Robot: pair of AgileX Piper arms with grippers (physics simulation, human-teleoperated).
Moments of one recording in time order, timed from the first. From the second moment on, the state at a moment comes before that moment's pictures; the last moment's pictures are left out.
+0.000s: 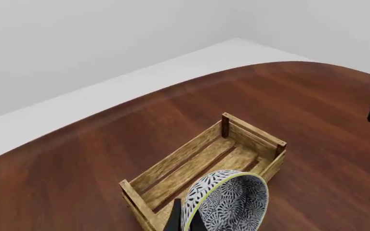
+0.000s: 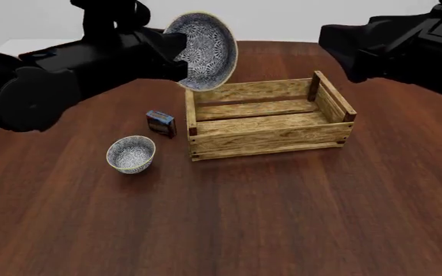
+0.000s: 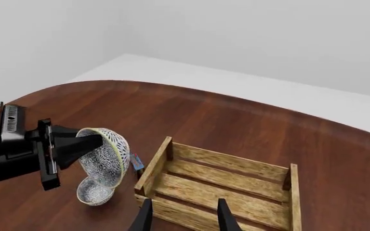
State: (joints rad) left arm -0.58 1.32 -0.92 -0.20 0.07; right arm 0.48 0.90 -0.78 0.06 0.03
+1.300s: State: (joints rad) left arm -0.39 1.04 -1.00 0.37 0.15; right arm 0.50 0.95 -0.77 0.04 0.01
